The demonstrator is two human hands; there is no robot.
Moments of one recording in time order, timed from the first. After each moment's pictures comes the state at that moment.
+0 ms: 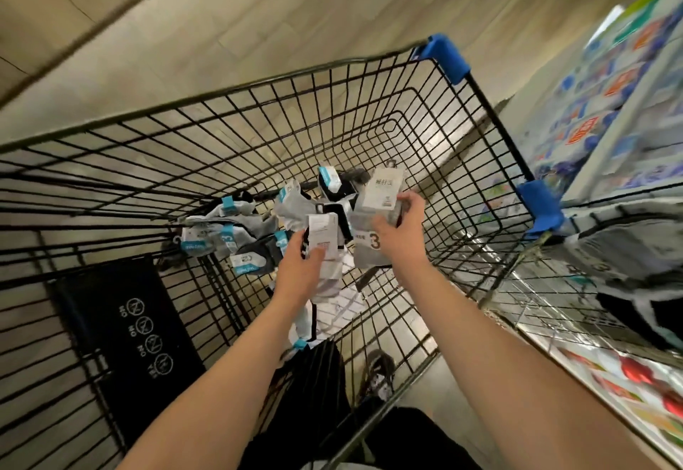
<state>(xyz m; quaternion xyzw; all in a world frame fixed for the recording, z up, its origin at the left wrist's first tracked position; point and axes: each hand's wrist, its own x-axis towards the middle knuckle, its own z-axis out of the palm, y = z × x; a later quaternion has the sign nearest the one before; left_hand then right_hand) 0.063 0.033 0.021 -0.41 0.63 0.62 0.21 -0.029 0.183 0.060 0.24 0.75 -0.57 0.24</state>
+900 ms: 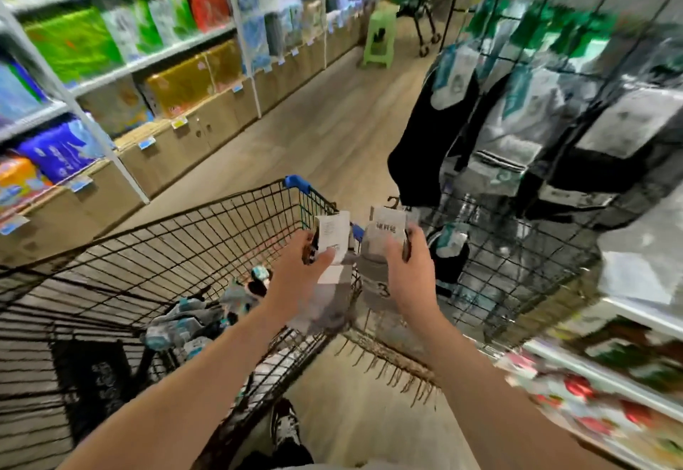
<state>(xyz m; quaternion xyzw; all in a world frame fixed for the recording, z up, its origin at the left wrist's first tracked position) 0.122 0.251 0.305 -0.06 0.85 0.53 0.02 0.121 0.437 0.316 0.10 0.79 -0.61 -0.05</state>
